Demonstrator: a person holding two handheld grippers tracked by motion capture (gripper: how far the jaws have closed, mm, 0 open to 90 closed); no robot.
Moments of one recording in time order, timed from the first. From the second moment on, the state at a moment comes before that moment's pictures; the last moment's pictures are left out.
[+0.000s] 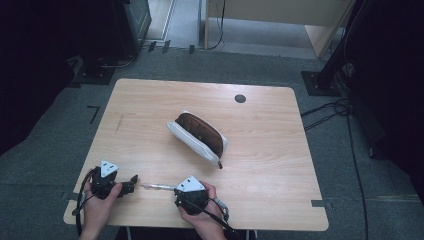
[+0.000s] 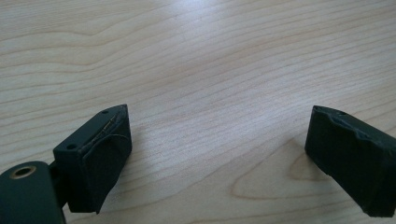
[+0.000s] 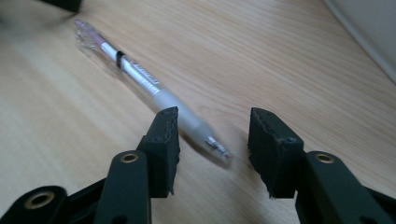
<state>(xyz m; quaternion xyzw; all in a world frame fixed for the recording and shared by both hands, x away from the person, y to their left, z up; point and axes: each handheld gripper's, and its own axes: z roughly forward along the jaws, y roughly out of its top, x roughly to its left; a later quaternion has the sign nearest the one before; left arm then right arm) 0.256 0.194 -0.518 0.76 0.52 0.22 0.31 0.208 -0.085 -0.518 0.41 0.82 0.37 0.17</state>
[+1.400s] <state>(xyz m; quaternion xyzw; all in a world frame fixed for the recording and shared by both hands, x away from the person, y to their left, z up) 0.257 0.195 -0.518 0.76 0.53 0.22 0.31 0.208 -0.124 -0.522 0.33 0.84 0.40 0.14</state>
